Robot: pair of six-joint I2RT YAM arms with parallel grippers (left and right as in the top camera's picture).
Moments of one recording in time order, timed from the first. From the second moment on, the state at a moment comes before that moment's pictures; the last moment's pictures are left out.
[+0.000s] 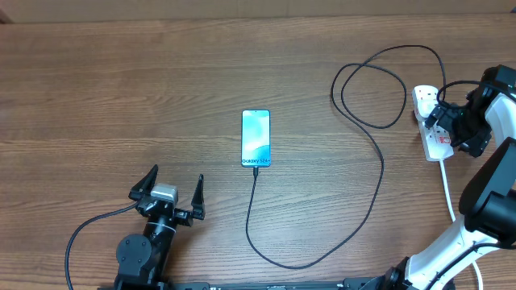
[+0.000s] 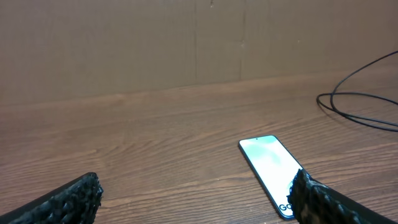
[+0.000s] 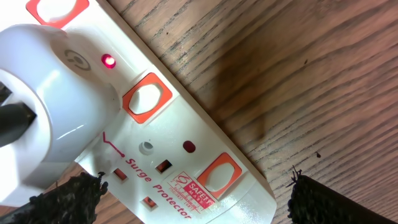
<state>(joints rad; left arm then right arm) -0.14 0.02 0.01 -0.07 0.09 0.01 -0.47 2.02 1.48 -0.88 -0.02 0.21</state>
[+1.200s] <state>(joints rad) -0.14 0.02 0.01 -0.07 0.09 0.01 -0.47 1.85 1.48 -0.88 -0.02 0.21</state>
